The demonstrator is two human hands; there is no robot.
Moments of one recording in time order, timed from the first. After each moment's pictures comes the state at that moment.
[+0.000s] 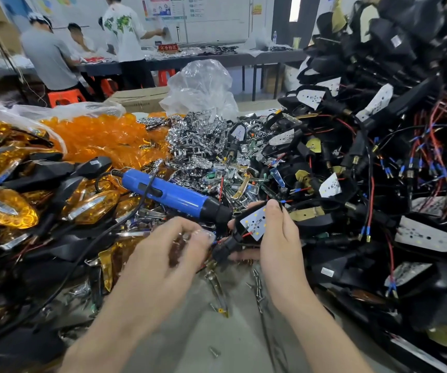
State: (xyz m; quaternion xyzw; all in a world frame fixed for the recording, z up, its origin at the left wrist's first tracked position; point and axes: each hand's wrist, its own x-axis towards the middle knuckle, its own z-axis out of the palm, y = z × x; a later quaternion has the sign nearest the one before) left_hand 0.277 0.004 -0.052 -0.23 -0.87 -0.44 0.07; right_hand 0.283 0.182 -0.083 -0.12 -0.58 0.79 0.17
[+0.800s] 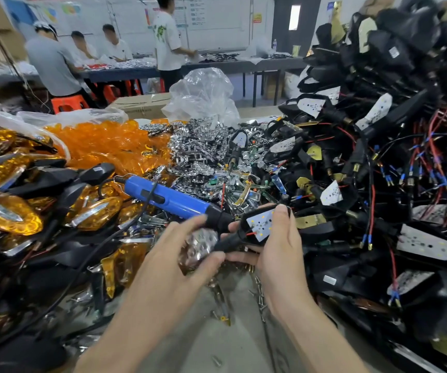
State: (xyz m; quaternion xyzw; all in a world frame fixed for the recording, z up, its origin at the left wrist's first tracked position) left_hand 0.271 0.010 -0.060 -0.24 -0.87 -0.42 0.11; right_hand 0.280 0.175 -0.079 -0.11 -0.50 0.84 0.19
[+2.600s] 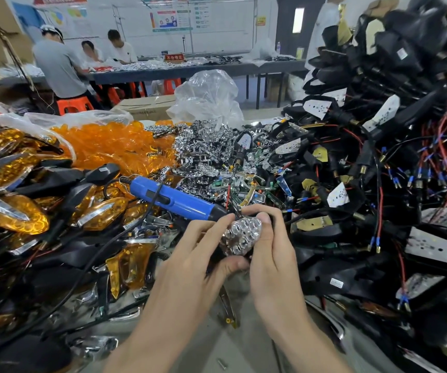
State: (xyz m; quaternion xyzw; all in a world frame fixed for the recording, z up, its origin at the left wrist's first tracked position) left_hand 0.270 0.028 -0.071 -0.31 -0.86 -0.37 0.19; right_hand 0.295 0.158 -0.078 -0.04 -0.72 0.62 0.31
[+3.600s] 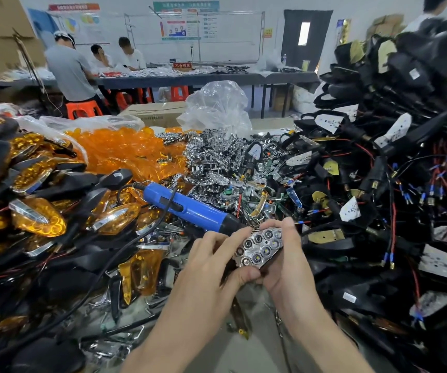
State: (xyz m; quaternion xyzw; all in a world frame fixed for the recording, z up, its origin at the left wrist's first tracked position) left_hand 0.264 0.028 -0.076 -0.32 -0.87 -0.35 0.13; right_hand 0.279 0.169 -0.074 -0.07 -0.53 0.84 0.08
